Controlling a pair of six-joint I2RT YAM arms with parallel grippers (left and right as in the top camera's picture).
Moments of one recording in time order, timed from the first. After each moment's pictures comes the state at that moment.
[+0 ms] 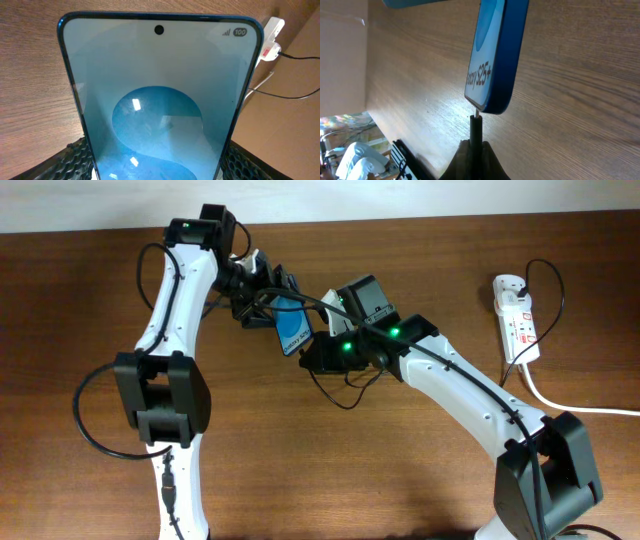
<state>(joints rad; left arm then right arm) -0.13 2.35 2.26 -1.43 0.72 -0.42 0.51 1.77 1.35 -0.56 -0.56 0.50</state>
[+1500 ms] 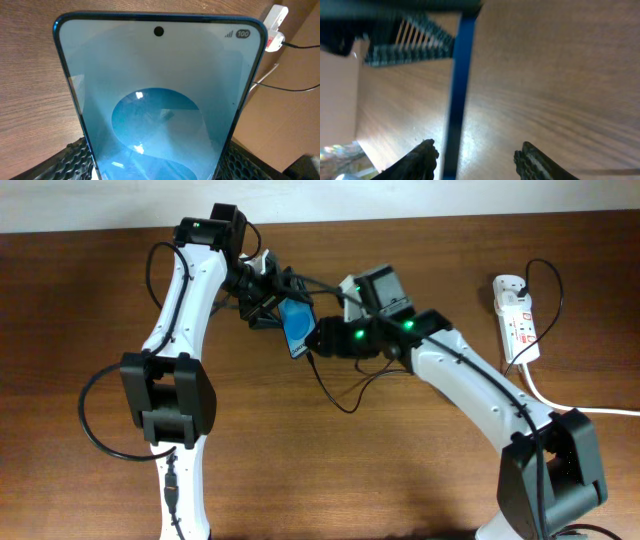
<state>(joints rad) -0.16 2.35 2.27 -1.42 0.72 -0.41 0.43 1.77 1.34 -0.49 -0.51 0.51</state>
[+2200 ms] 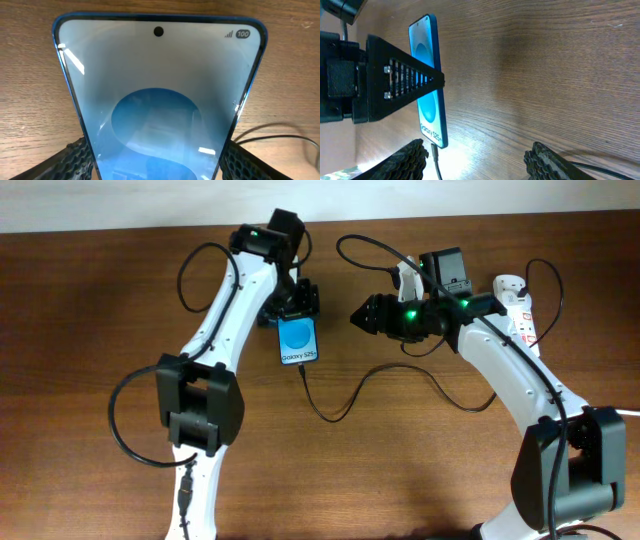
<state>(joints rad) -0.35 2.35 2.27 -1.37 0.13 -0.41 0.20 1.77 1.34 -0.55 -0.57 0.41</state>
